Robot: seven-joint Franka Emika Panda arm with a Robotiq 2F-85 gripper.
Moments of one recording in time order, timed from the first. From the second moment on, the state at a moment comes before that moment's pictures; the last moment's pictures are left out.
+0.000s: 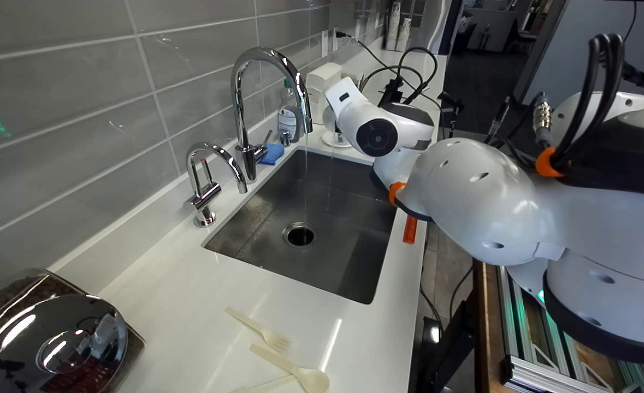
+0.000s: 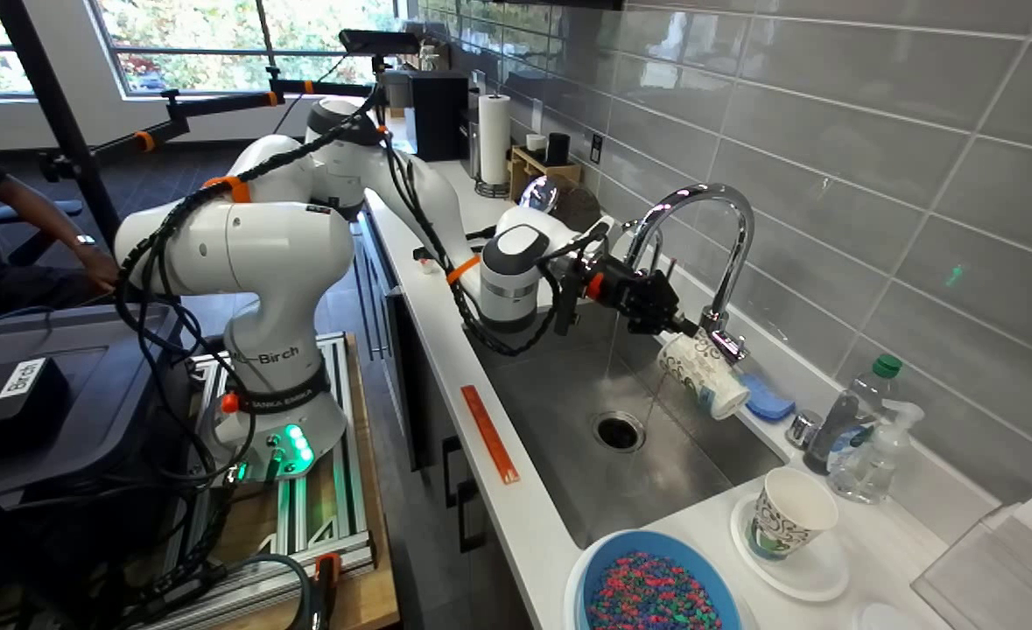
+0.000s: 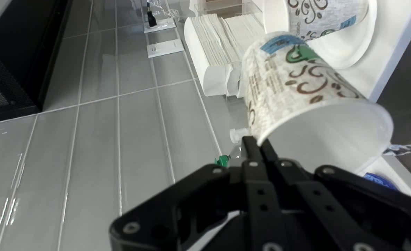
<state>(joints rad) 1.43 1.48 -1.35 -2.57 0.29 3.26 0.02</state>
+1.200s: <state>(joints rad) 1.45 1.48 -1.45 -2.62 0.23 3.26 0.01</state>
